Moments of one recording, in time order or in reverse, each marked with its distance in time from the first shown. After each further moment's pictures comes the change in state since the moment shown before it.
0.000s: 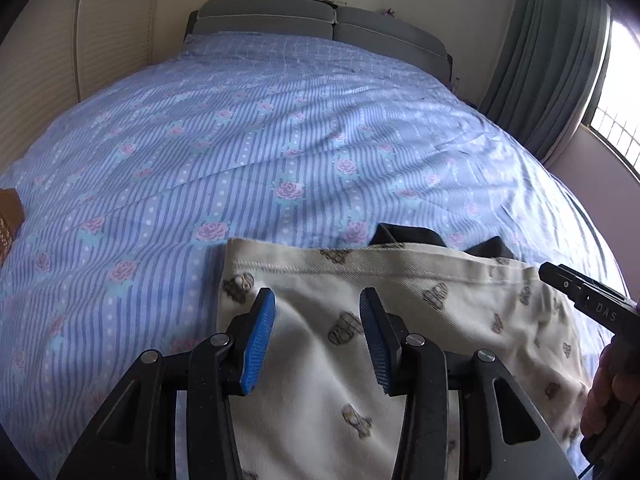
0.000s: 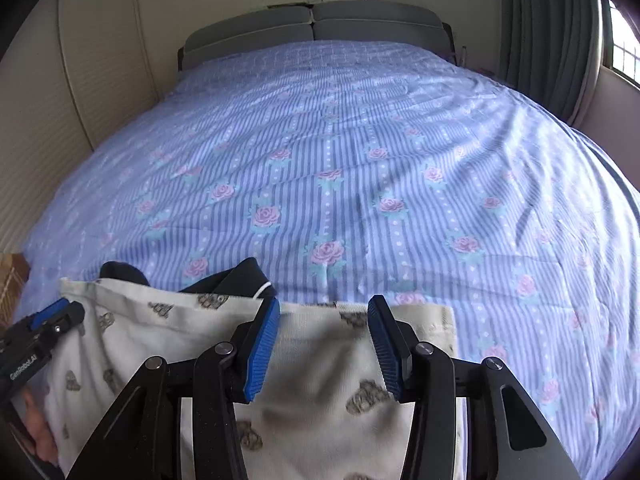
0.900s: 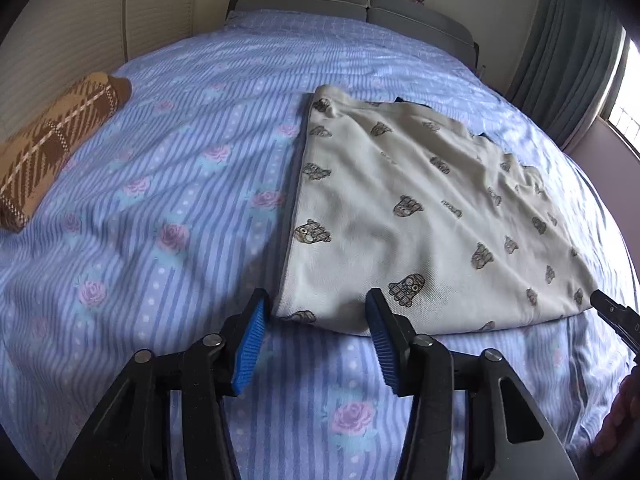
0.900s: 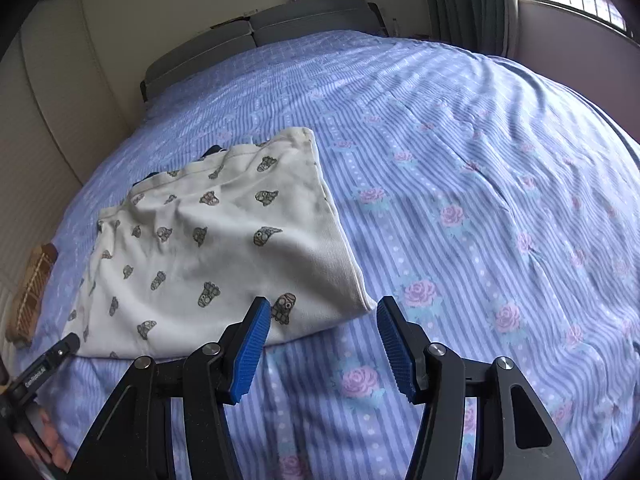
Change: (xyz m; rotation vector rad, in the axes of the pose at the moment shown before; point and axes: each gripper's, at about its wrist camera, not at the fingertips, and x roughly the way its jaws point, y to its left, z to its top) left arm -0.101 0.015 -0.144 -0.073 0.064 0.112; right arm -0.130 -0.056 -0.165 0.232 0.008 -0.033
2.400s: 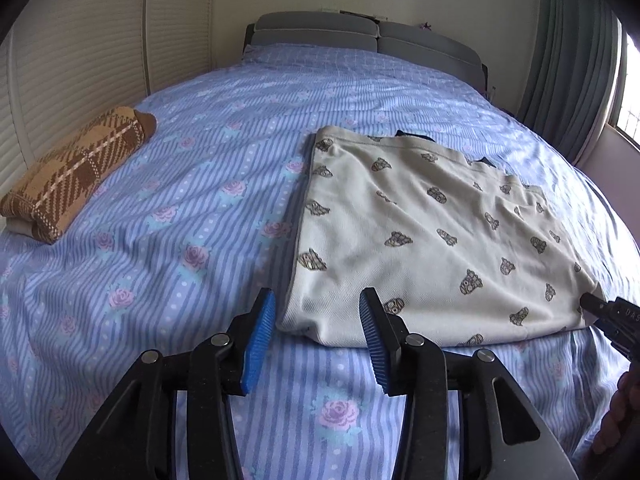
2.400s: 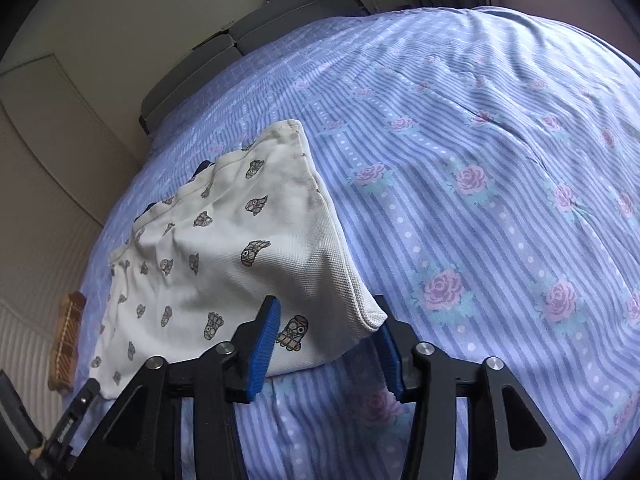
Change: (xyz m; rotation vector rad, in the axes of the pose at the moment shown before) left arm -0.026 -0.016 -0.003 0.008 -0.135 0.088; right arm 0.034 -0.020 0.003 0.185 0.020 0.134
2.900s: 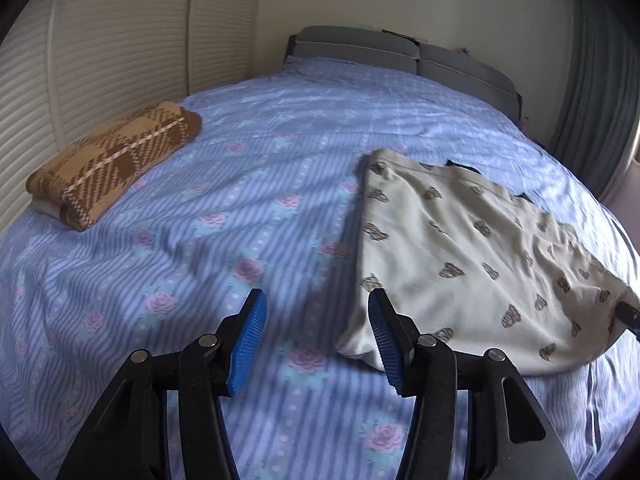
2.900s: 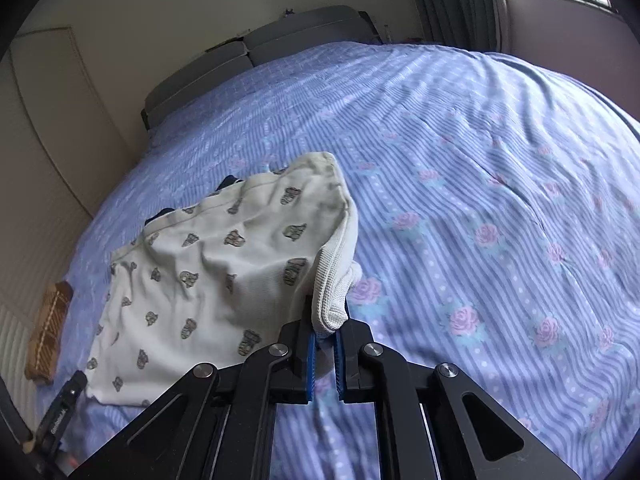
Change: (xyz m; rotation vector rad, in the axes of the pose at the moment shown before) left arm 0.002 0.030 0.001 -0.121 -0.055 0.089; right arm -0.022 0.054 0.010 -0.118 -0.079 -0.083
